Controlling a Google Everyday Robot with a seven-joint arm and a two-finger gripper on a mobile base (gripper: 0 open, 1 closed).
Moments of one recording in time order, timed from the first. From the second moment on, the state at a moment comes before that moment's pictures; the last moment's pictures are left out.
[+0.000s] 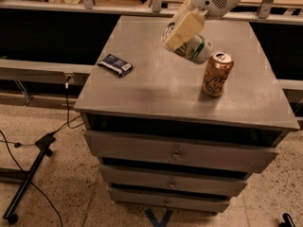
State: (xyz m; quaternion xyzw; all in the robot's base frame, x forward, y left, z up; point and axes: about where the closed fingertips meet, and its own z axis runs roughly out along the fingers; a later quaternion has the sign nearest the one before) arm 0.593 -0.066 0.998 -0.60 0.71 0.18 0.31
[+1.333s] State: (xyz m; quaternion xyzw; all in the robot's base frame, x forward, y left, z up) arm 0.600 -0.061 1.073 -0.54 0.65 0.33 0.42
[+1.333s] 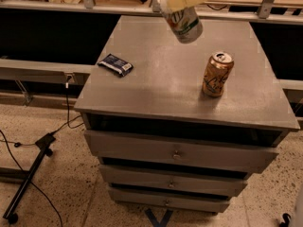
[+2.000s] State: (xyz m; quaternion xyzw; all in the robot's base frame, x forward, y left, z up) arm 0.636 -0.080 1.100 -0.48 0.62 0.39 0.48
